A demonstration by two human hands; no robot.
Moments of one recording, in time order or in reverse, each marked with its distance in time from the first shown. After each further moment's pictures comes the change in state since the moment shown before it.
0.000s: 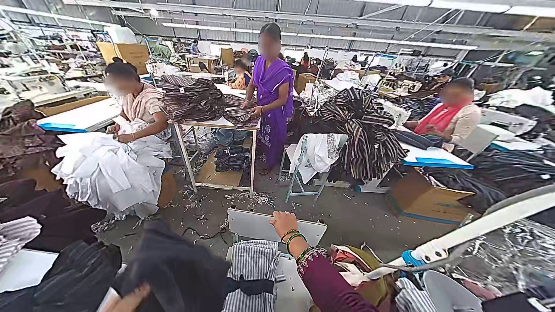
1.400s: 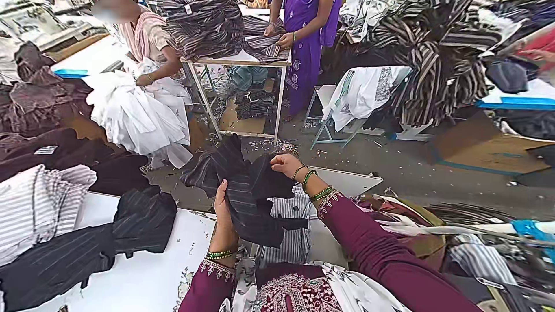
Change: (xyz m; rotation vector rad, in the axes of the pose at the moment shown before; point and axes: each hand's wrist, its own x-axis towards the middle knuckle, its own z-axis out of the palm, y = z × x) left_hand 0.114 -0.083 0.089 -0.930 0.005 -0.040; right_hand 0.030 -0.119 -0.019 0.703 -0.180 -0.278
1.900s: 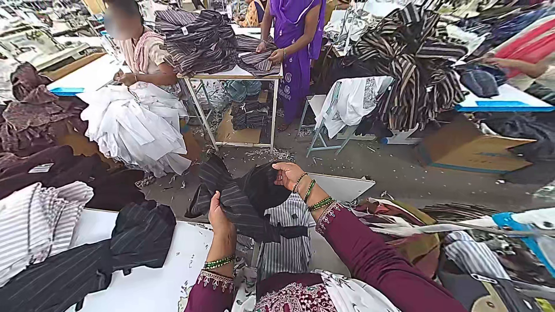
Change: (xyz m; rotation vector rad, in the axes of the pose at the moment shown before) left_hand 0.016 -0.006 -0.003 0.063 0.311 -0.053; right_hand -0.017 -0.012 0.012 1.001 0.232 0.272
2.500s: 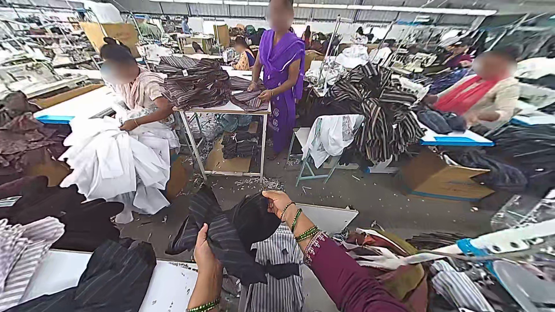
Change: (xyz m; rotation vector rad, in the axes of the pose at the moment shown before) left_hand -0.005 0.001 0.004 0.013 0.032 0.011; right_hand 0.005 -0.004 -0.005 -0.120 0.071 -0.059
